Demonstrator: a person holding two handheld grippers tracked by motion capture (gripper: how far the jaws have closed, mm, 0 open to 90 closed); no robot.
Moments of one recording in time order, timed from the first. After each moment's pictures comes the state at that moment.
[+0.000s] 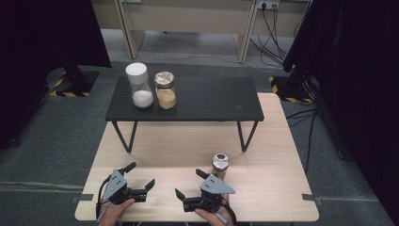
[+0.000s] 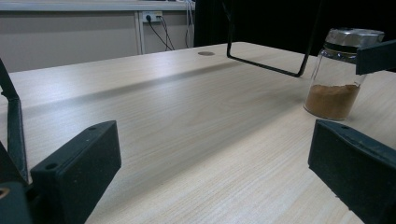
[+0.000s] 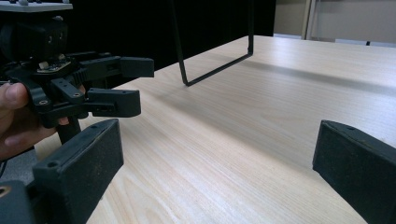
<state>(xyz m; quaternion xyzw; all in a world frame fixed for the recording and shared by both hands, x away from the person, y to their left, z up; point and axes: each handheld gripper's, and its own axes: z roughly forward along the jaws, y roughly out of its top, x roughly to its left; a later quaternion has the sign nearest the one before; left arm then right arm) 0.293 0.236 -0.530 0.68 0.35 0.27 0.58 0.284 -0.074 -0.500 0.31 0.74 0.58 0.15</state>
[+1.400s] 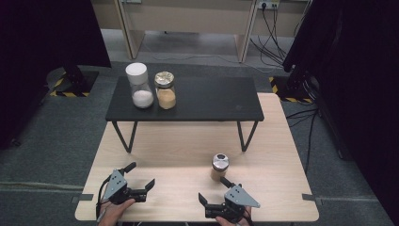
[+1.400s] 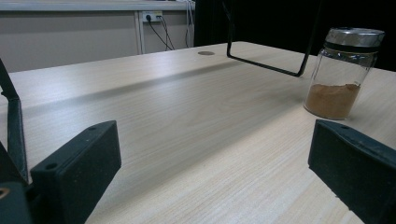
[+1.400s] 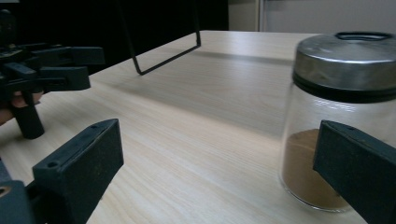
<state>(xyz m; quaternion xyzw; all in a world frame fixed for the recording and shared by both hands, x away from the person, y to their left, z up) 0.292 0.236 -0.530 0.68 0.35 0.27 0.58 0.261 -0.135 -0.510 0.38 0.71 0.56 0.20</state>
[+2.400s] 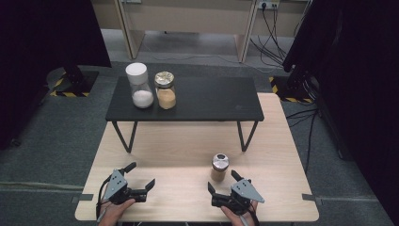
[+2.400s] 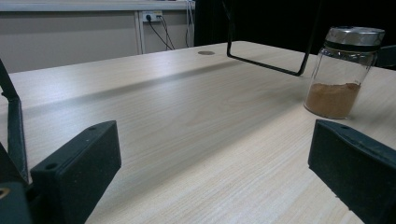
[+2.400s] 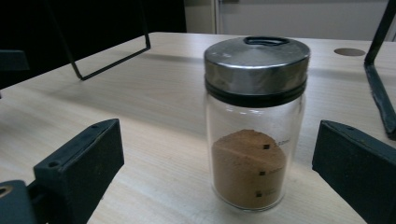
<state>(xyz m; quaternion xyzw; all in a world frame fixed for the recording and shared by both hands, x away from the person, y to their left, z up) 0.292 0.235 -0.530 0.69 0.35 0.27 0.58 0.281 -0.150 -0.513 0.42 0.69 0.53 0.26</state>
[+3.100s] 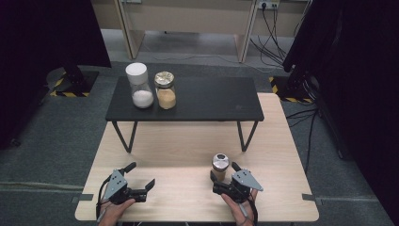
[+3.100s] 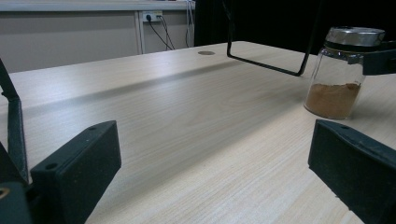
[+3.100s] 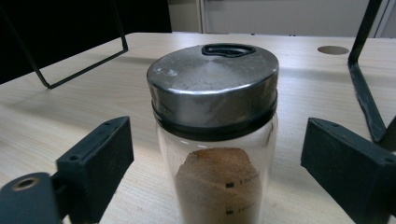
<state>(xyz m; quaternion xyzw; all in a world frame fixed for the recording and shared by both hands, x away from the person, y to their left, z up) 0.292 0.236 -0.530 0.69 0.35 0.27 0.58 0.312 -0.150 -0.515 0.45 0.68 0.52 0.27</state>
